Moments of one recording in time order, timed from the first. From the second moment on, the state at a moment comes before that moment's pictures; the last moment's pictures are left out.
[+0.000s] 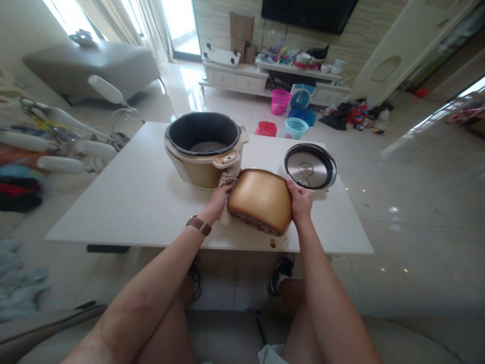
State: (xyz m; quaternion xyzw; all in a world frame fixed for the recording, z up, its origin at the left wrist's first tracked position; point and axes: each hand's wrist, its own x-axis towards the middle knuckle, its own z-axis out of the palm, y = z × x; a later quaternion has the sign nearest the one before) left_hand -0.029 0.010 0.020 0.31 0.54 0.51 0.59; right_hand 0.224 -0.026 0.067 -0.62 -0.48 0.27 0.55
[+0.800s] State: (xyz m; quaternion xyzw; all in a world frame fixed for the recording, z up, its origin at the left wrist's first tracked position) left_hand -0.012 -0.035 0.065 0.66 0.45 0.51 0.32; right_hand 0.221 -0.036 0.094 -0.68 -0.52 0.21 0.47
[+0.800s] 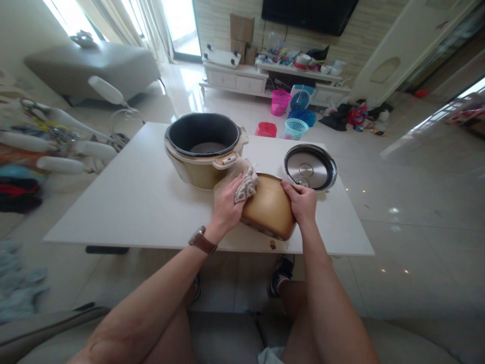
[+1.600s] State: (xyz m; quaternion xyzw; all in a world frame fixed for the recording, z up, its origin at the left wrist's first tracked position) left_hand -0.014 -0.021 0.048 0.51 0.47 0.56 0.44; right_hand 0.226 -0.036 0.089 -0.66 -0.52 0.24 0.50
